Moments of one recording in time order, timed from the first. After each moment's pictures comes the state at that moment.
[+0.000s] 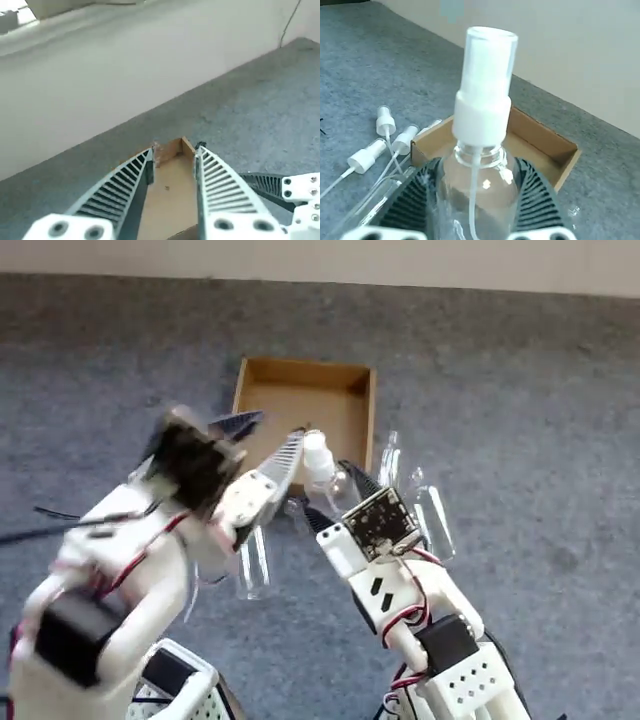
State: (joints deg) left arm 22.7 -63.5 24.0 62.7 -5.0; right arm -32.3 -83.3 78.7 24.7 14.2
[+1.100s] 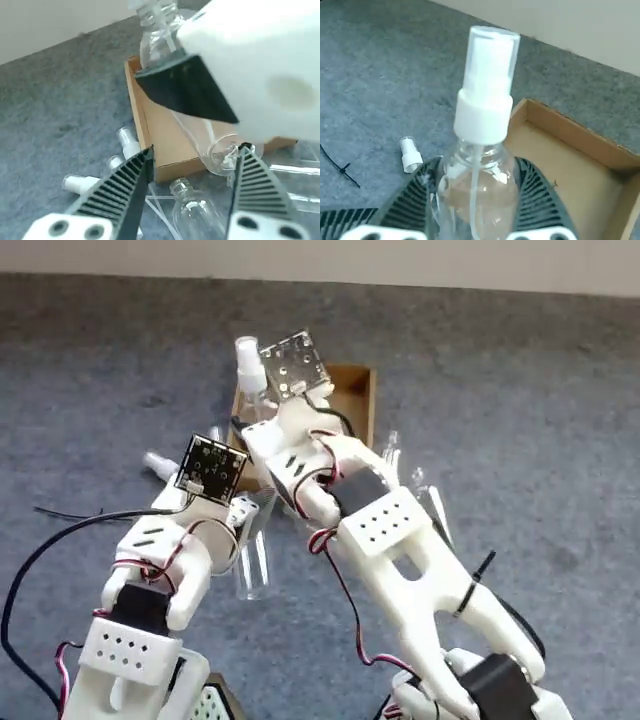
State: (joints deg) left arm 8.5 -72.2 70.3 40.4 -5.1; right arm -37.5 -21.1 27.3 28.4 0.2
